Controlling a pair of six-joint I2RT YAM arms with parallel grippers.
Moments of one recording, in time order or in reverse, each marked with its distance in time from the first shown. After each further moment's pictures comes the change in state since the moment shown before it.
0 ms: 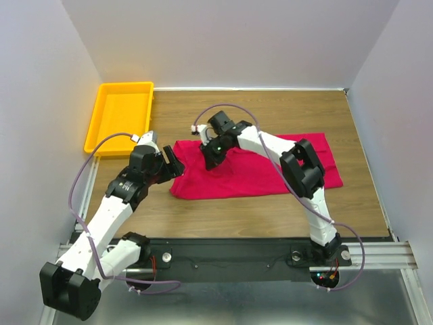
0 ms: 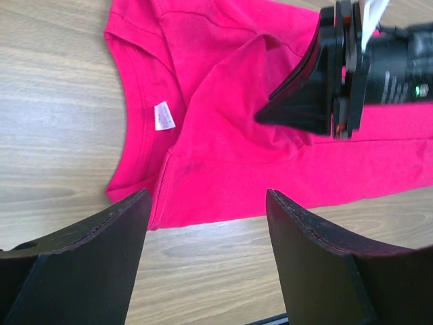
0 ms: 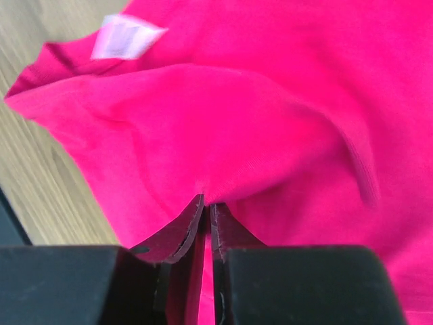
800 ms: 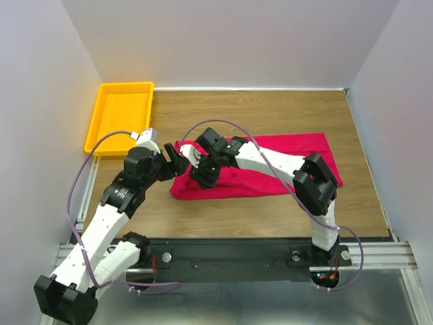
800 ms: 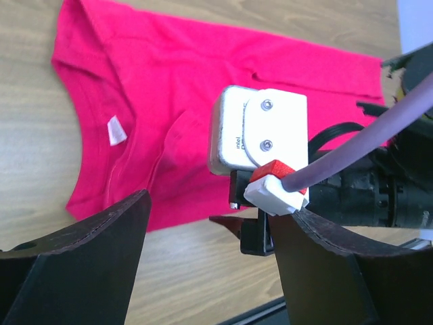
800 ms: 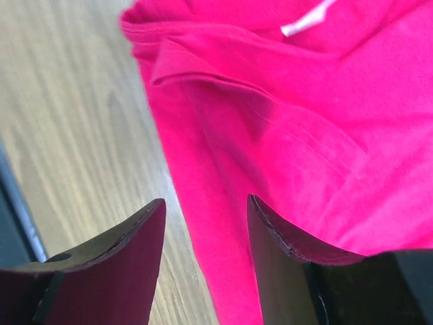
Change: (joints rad) left arm -0.018 -0.098 0.010 0.032 0.058 -0.018; right arm 0.248 -0.252 -0.204 0.016 0.254 -0.205
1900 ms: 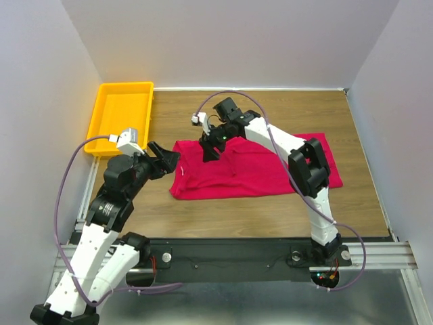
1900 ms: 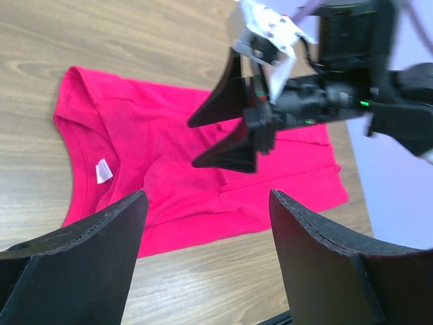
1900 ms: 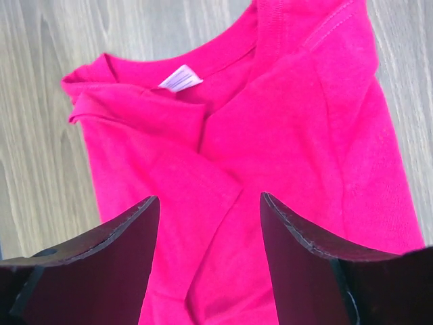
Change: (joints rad) left arm 0.030 -0.141 0.041 0.026 -0.012 -0.037; right arm -0.251 0.166 0.257 -0.029 -0.344 -0.125
